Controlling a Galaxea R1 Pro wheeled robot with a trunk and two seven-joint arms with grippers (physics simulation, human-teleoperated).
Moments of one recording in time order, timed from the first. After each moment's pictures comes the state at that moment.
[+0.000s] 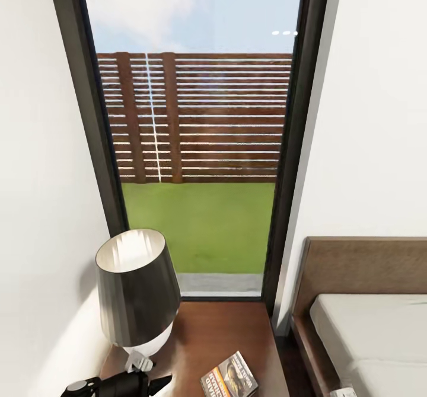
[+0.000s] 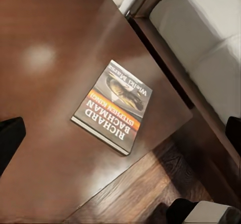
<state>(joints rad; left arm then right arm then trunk) -0.41 0.11 0.20 -0.33 -0.15 -0.09 -0.98 -0.24 -0.22 -0.26 -0.36 0.05 -0.09 0.76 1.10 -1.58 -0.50</state>
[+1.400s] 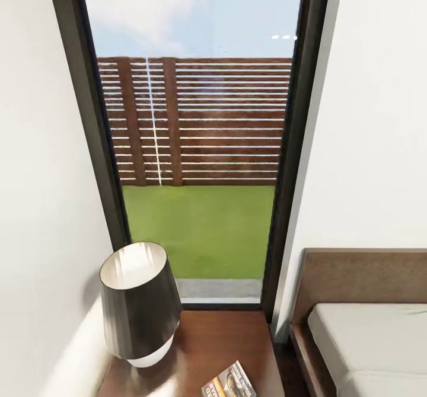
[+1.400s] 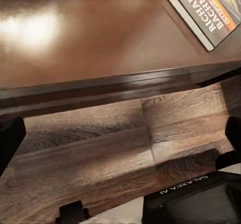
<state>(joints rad) -0.27 0.14 0.19 -0.02 -0.15 -0.30 -0.52 -0.18 -0.22 -0.26 0.08 0.06 -0.64 0.76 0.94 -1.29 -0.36</state>
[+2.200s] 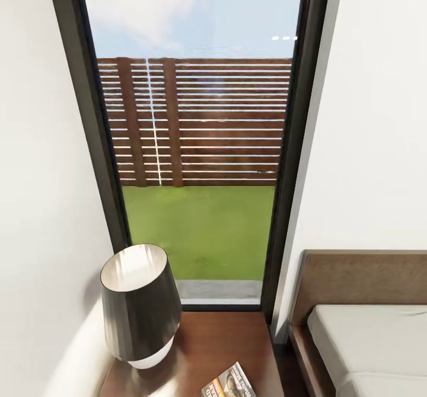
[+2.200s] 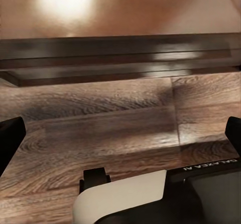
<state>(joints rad) -0.20 0.12 0.19 -0.02 -0.15 -0.31 -0.35 -0.16 -0.21 -0.26 0.08 0.05 -0.63 0.75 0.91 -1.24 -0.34</state>
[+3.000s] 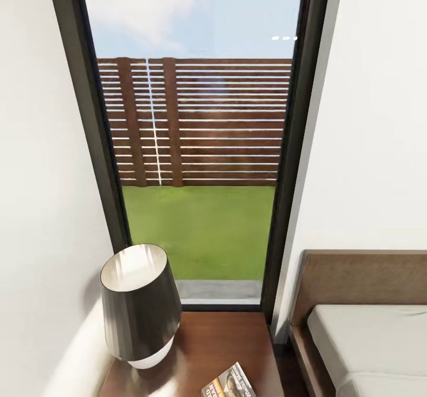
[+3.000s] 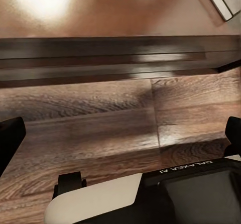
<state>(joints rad) -0.20 0.07 0.19 -0.02 -0.15 -0.31 -0.35 -0.16 -0.19 -0.26 0.08 0.06 -0.63 0.75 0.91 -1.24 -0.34</state>
